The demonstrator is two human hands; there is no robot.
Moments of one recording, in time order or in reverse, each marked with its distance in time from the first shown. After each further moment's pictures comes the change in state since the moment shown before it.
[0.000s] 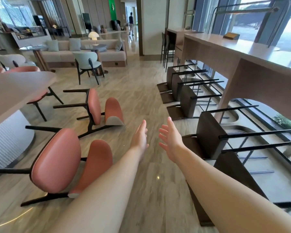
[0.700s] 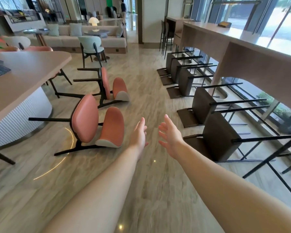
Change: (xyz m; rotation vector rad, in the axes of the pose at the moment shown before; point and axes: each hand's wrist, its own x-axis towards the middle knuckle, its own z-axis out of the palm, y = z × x) left_hand -0.400 -0.121 -0.181 -0.006 0.020 -0.014; right_hand -0.395 0.197 0.059 -0.066 0.018 0.030
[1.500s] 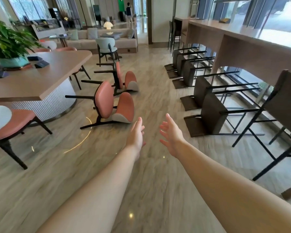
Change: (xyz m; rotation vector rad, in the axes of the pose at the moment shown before) left_hand -0.428 -0.123 -0.021 0.013 0.089 0.039; right_hand -0.391 0.147 -0.096 0.029 -0.064 0.011
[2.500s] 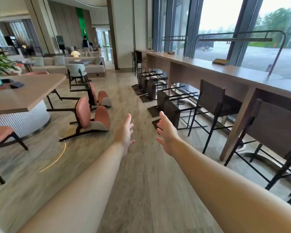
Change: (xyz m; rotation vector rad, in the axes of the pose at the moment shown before) left_hand -0.426 -0.021 -0.096 0.063 -0.273 0.121; right_hand -0.458 0.090 -0.017 -0.005 0.194 -0.233
